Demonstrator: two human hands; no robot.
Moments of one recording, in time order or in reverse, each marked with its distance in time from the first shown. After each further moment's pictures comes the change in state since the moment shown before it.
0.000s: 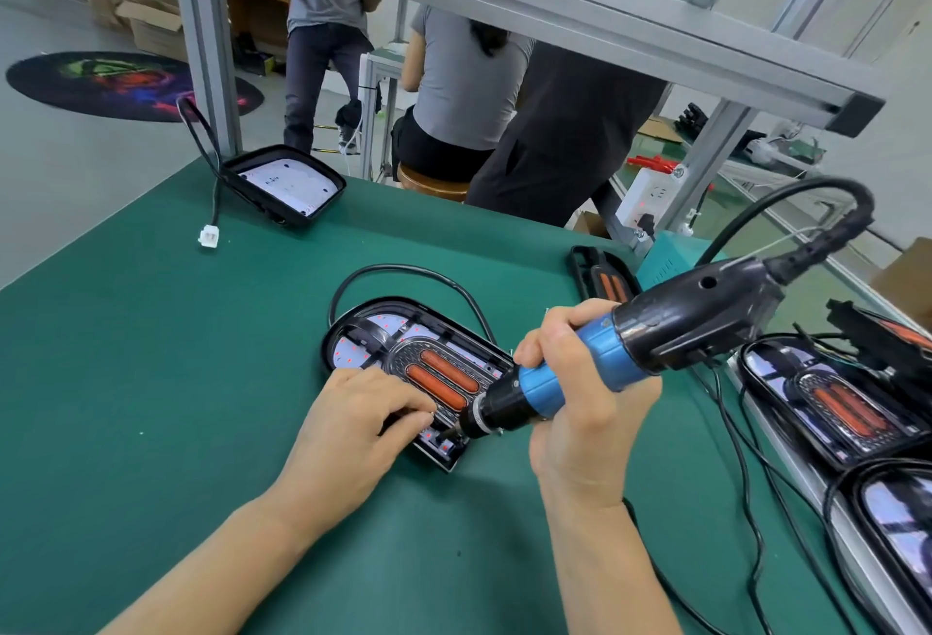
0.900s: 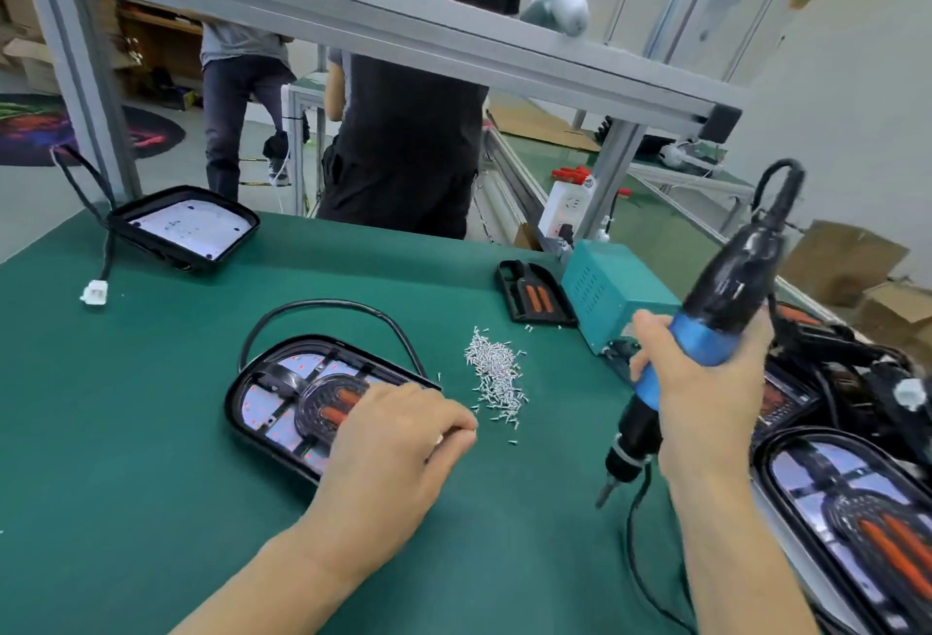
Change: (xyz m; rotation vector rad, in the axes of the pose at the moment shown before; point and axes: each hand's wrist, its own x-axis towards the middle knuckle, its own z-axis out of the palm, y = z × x) left_hand 0.030 0.070 0.028 0.065 -0.007 0.236; right_hand 0.063 -0.034 -0.114 -0.461 0.298 0.027
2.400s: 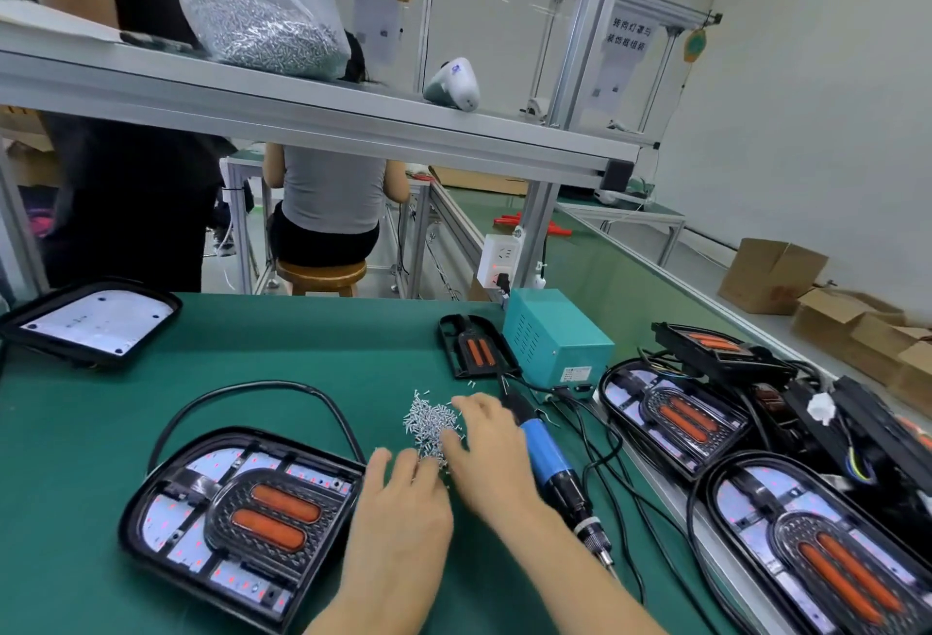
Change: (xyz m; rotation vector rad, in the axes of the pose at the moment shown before) left_hand 0.040 0.016 0.081 0.634 -0.174 0.139; right_hand 0.002 0.087 0.040 -1.103 -0.634 -0.047
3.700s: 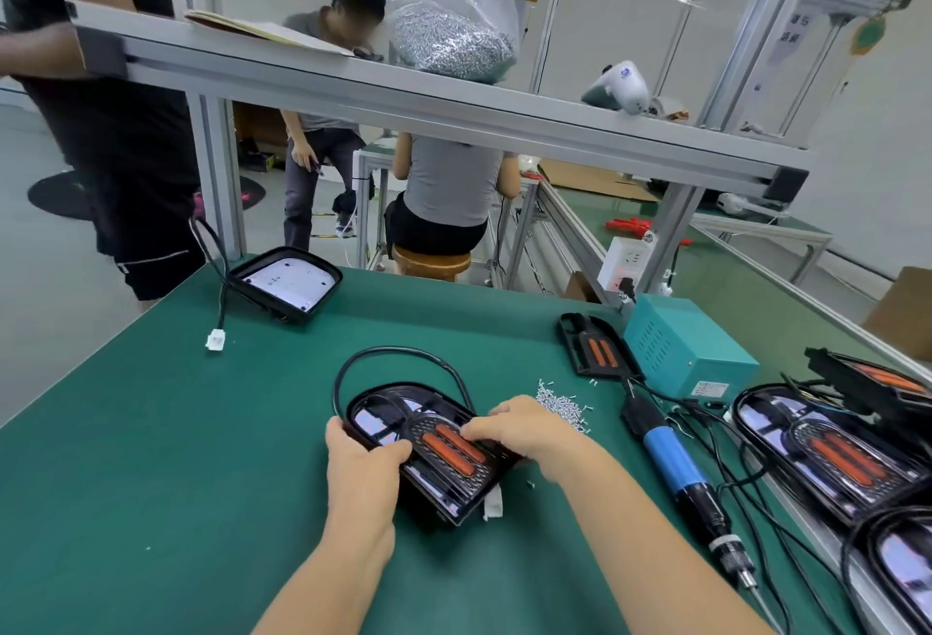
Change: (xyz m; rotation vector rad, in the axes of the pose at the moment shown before) left_hand -0.058 -0.107 -0.007 -1.507 0.335 -1.381; right_hand 0.021 -0.088 0.022 0.501 -0.615 0.267
